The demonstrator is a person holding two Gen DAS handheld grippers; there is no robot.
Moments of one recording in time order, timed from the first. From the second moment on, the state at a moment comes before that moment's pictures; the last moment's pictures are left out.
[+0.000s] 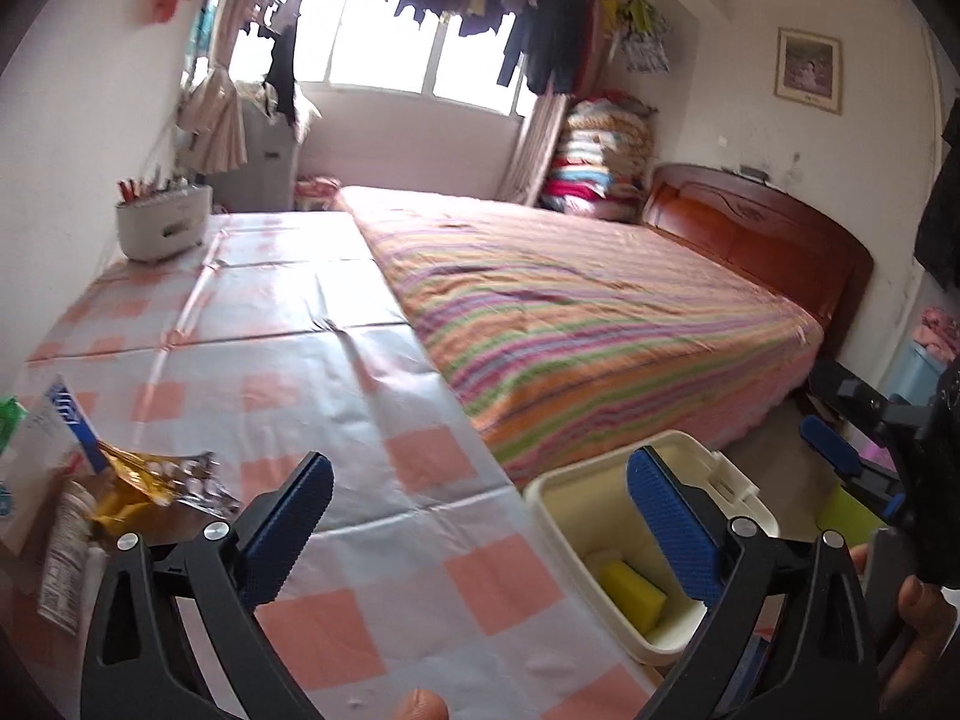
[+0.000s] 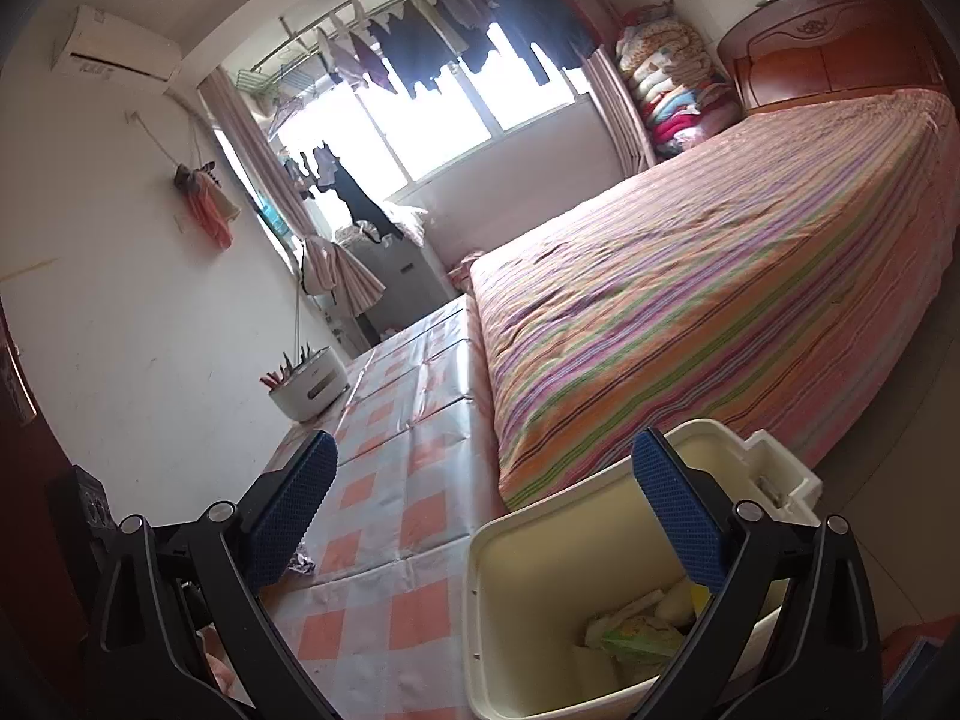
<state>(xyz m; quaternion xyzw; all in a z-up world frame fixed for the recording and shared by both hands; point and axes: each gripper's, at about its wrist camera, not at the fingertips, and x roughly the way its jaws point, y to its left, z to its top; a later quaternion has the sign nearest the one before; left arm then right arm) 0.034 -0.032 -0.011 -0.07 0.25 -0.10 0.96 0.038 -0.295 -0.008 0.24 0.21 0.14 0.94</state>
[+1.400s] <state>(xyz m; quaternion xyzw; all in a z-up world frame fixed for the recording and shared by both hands) 0.006 0.182 -0.035 -0.07 0.34 0.05 0.94 0.055 -0.099 -0.018 0.12 0.28 0.33 0.89</state>
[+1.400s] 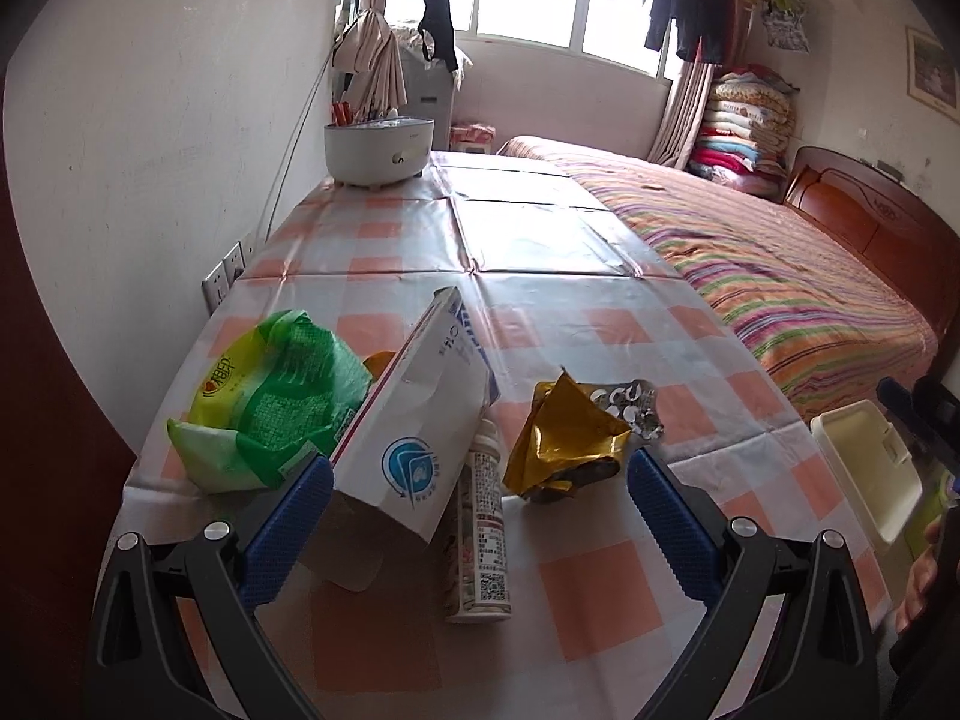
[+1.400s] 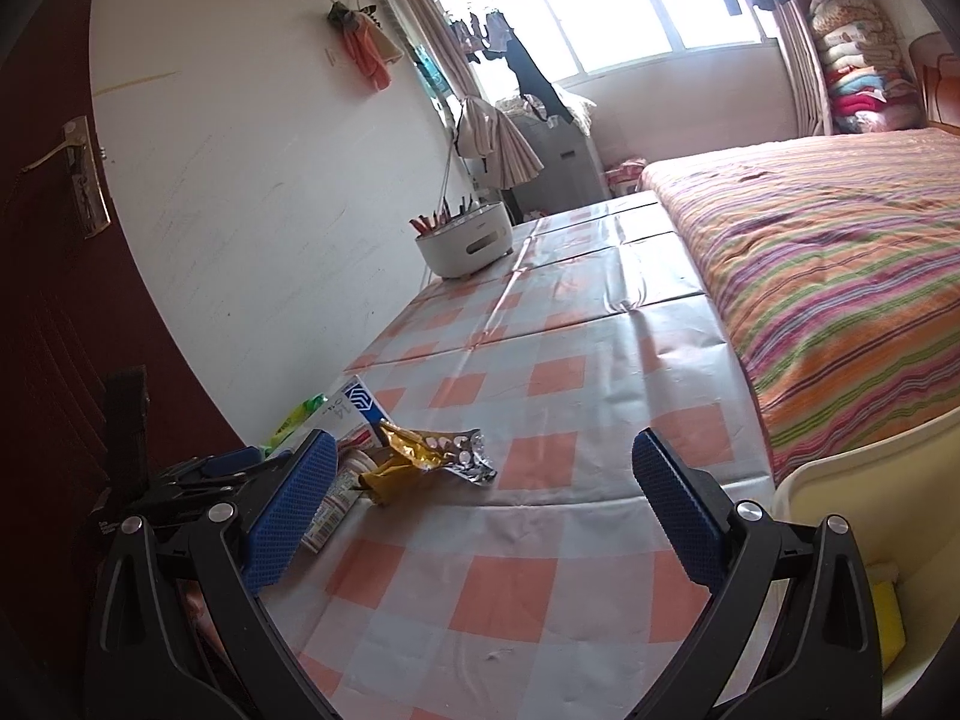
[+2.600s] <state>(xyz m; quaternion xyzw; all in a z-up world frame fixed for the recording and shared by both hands) 0.004 0.206 -0.042 -0.13 0.34 0.05 0.93 0.113 0.051 -0.057 -0.05 0.38 0.44 0.81</state>
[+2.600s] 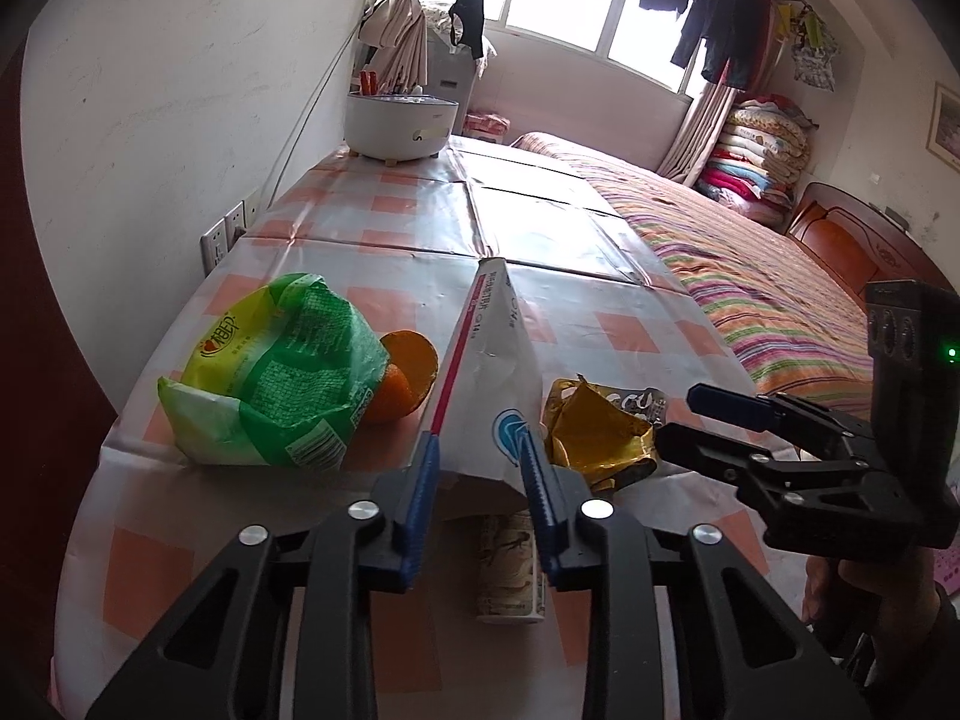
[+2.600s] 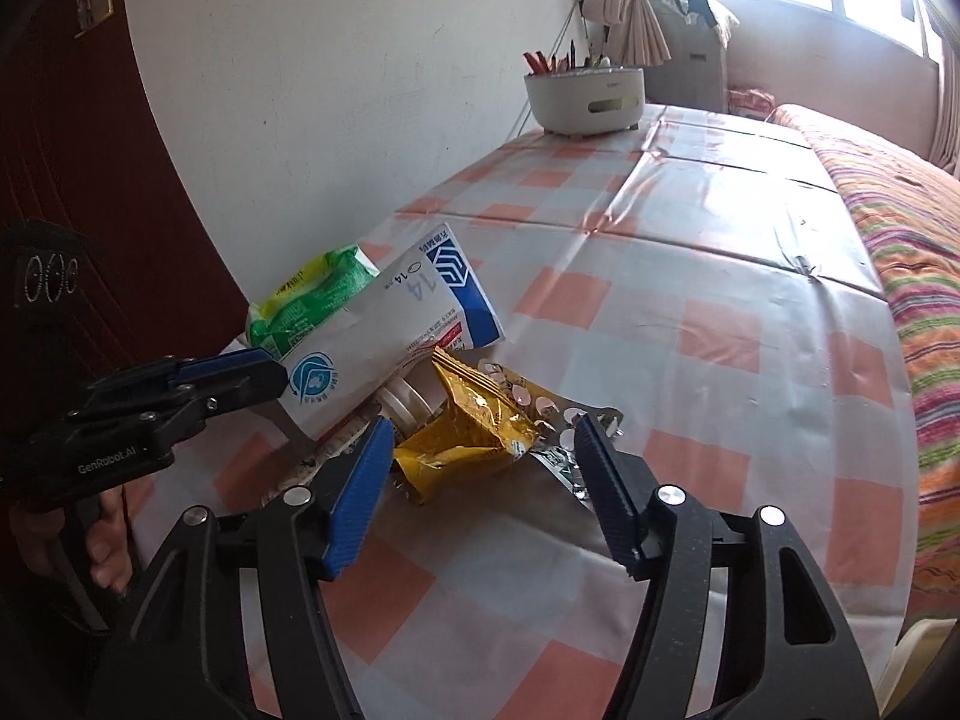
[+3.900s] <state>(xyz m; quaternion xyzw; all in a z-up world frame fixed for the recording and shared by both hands) 0.004 0.220 -0.045 -0.19 0.32 0.02 0.93 0.085 0.061 -0.041 -0.05 0.37 0.47 0.80</state>
